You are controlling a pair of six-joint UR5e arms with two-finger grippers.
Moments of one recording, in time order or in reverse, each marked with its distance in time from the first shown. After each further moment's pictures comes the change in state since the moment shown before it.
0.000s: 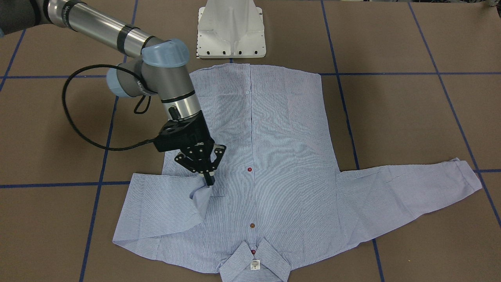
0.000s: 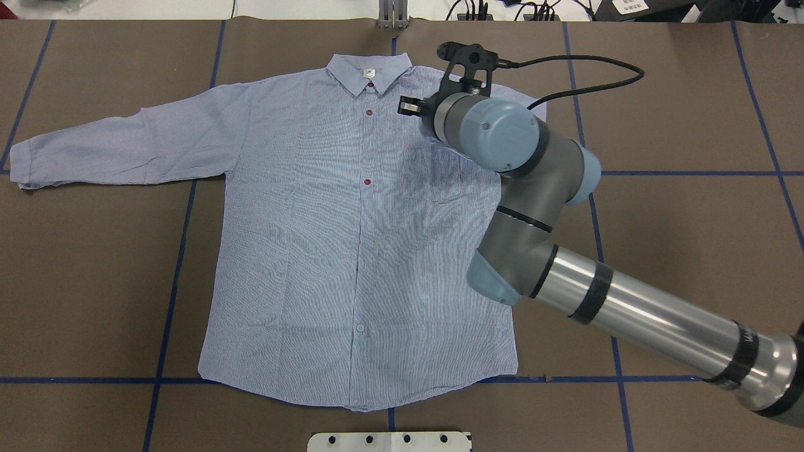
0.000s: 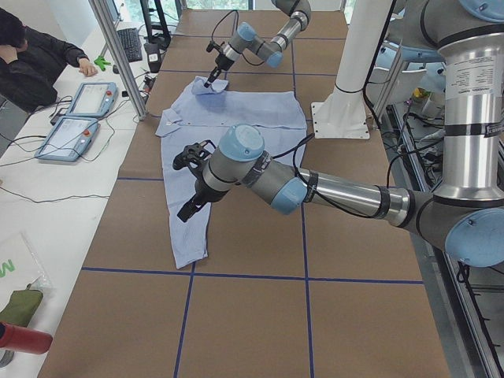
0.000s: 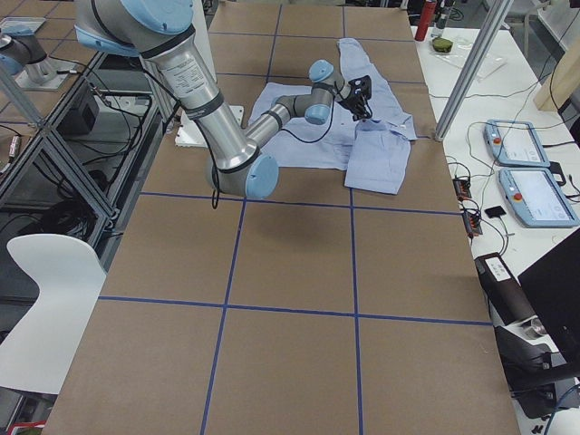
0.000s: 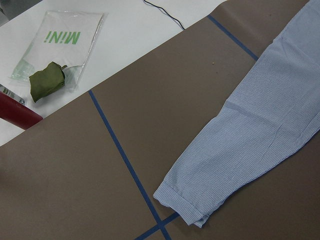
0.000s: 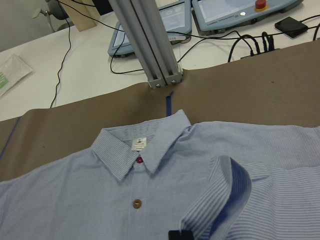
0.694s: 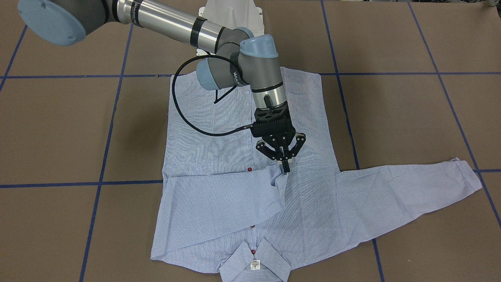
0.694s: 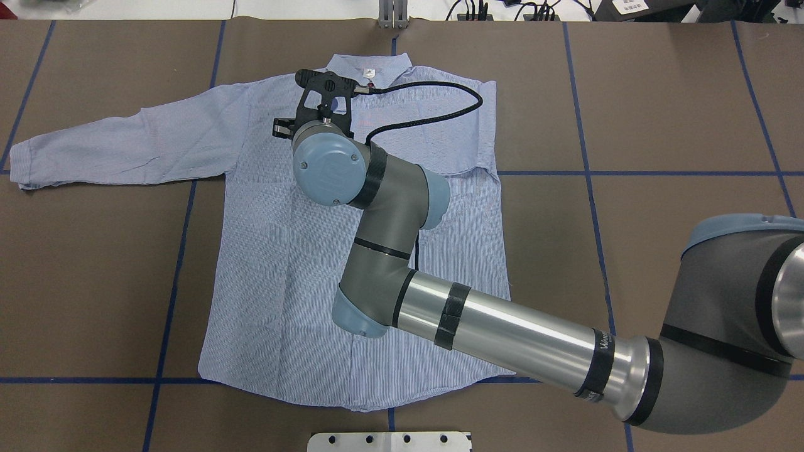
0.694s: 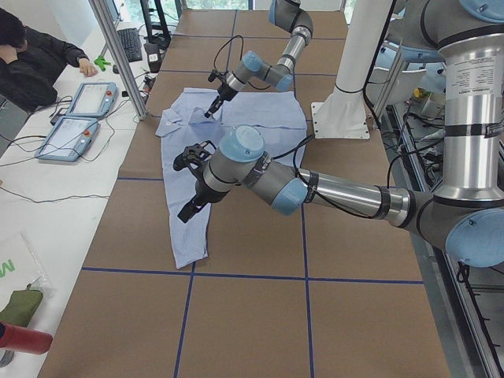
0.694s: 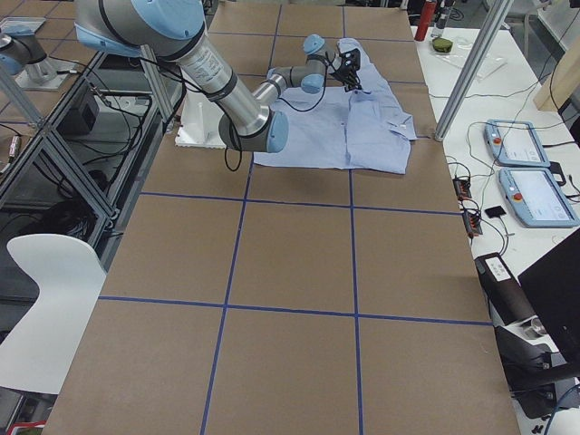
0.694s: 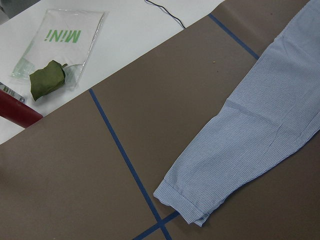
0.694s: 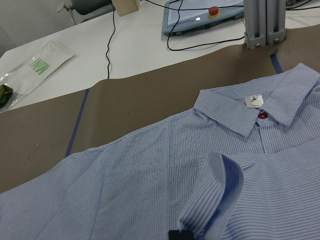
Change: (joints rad) left arm 0.000 0.001 0.000 0.000 0.001 -0.001; right arm -0.135 0.315 -0.327 -0.002 -0.113 0.035
